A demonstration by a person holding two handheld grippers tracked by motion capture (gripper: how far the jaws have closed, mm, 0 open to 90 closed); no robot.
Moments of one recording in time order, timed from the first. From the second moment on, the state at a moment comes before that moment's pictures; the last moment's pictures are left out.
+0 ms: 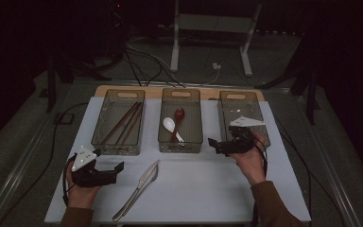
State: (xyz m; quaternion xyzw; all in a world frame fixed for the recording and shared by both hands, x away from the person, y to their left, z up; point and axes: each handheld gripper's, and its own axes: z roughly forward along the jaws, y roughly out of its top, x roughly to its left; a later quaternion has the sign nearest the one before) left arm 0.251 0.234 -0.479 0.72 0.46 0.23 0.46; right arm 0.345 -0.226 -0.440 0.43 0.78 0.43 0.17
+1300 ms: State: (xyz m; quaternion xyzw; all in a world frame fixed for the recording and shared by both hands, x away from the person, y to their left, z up) left arm 0.257 0.185 -0.464 0.77 0.41 0.20 0.46; right arm 0.289 -0.302 -0.467 0.47 0.73 0.46 0.19
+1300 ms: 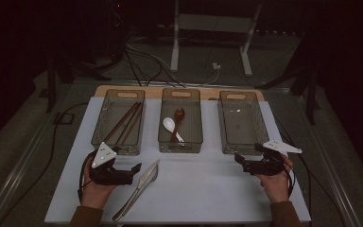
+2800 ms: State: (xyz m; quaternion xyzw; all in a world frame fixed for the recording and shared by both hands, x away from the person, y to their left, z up) left arm 0.256 0.126 -0.510 0.87 0.35 0.08 0.34; right arm 0.277 -0.316 -0.476 0.49 0.72 0.47 0.19
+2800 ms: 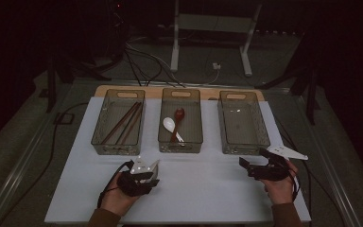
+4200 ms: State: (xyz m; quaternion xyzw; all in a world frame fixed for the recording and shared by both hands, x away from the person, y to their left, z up) left arm 0.263 0.103 -0.485 0.86 0.36 0.09 0.35; right arm 0.274 -0.320 -0.476 0.49 0.71 0.47 0.19
